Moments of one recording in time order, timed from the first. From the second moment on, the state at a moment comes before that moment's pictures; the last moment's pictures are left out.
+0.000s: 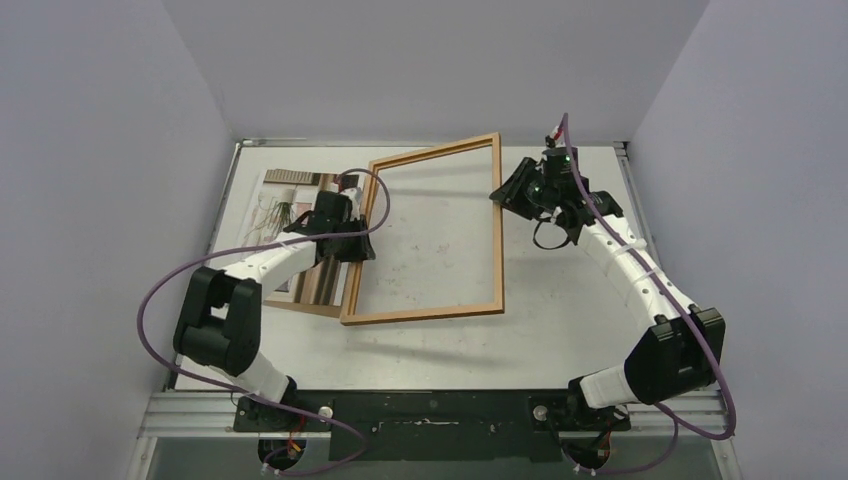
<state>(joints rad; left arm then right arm) -0.32 1.57 0.97 -0.28 0.17 -0.41 0.30 1.42 1.29 -0.48 -0.17 0.73</state>
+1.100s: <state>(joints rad) -0.58 1.89 1.19 -0.21 0.00 -0.36 0.14 1.73 1.02 -0.27 0.03 0.40</state>
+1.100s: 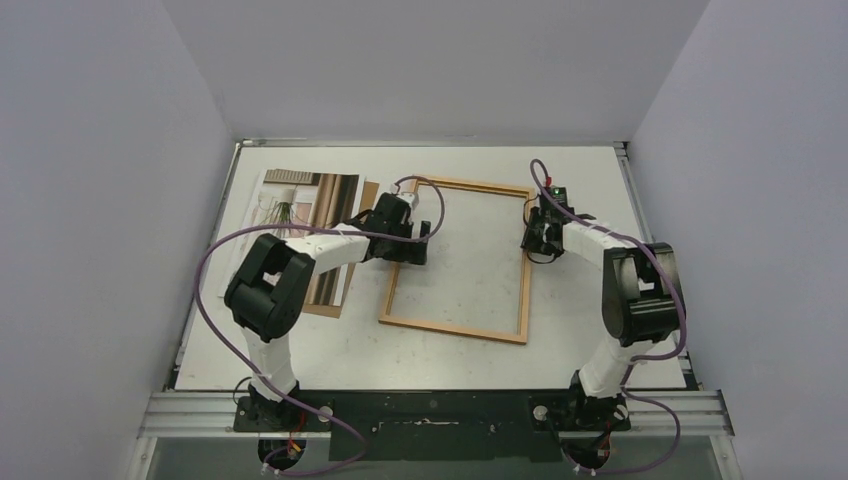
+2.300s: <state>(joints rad) -0.60 1.70 0.92 -0.19 0.37 -0.21 0.15 1.75 1.21 -0.33 0.20 0.28</state>
